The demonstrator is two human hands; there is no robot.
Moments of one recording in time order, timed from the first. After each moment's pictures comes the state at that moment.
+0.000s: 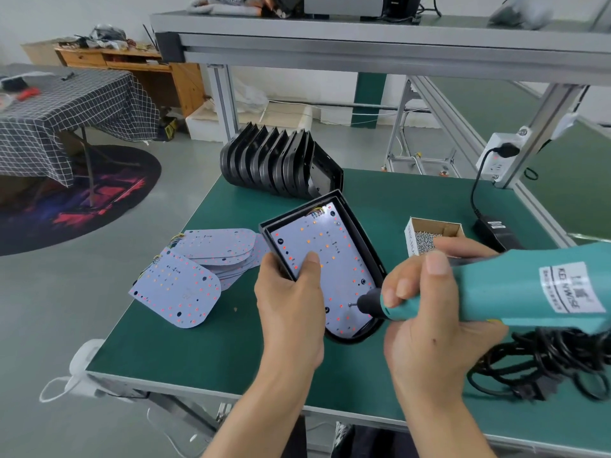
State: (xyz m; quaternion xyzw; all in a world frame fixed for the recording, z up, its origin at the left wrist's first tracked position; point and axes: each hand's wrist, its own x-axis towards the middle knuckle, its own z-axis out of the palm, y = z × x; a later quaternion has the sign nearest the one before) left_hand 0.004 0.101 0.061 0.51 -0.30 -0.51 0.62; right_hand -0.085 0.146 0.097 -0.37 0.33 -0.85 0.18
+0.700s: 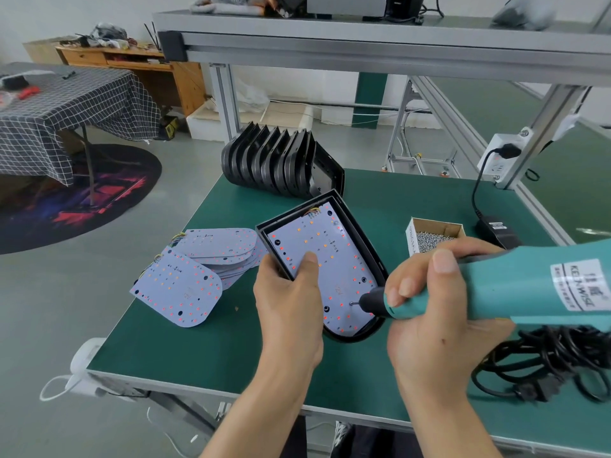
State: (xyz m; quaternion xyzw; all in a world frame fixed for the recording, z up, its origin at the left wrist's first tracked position) left_hand 0.007 0.099 0.061 0.49 -0.29 -0.53 0.63; right_hand -0.089 0.144 0.098 -0.38 0.32 -0.85 0.18
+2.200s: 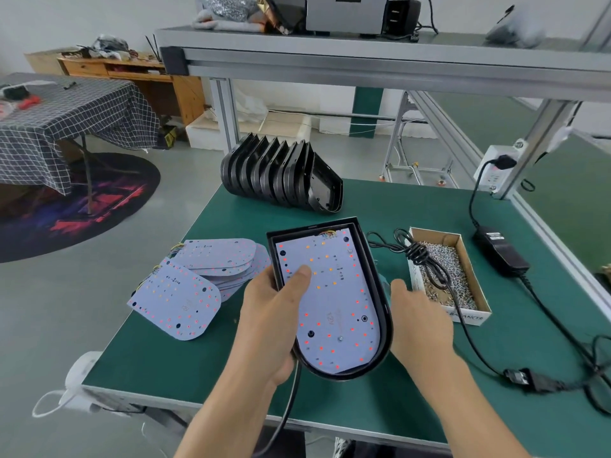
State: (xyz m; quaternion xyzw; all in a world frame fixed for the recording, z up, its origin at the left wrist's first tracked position) left_hand 0.042 0.093 0.063 0.47 -0.36 -0.63 0.51; right_hand -0.147 0.101 0.041 -0.59 0.81 0.01 0.05
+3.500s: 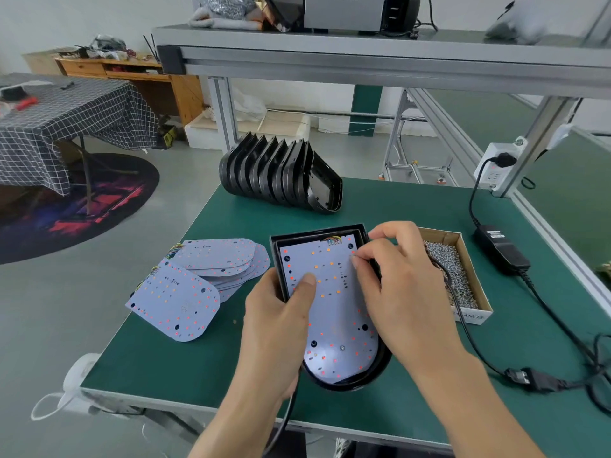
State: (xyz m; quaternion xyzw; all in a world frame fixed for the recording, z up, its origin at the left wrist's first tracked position) left_hand 0.035 0.106 0.065 0.48 -0.40 -0.56 0.54; right_hand -0.116 0.113 0.094 -0.67 0.63 -0.39 -0.05
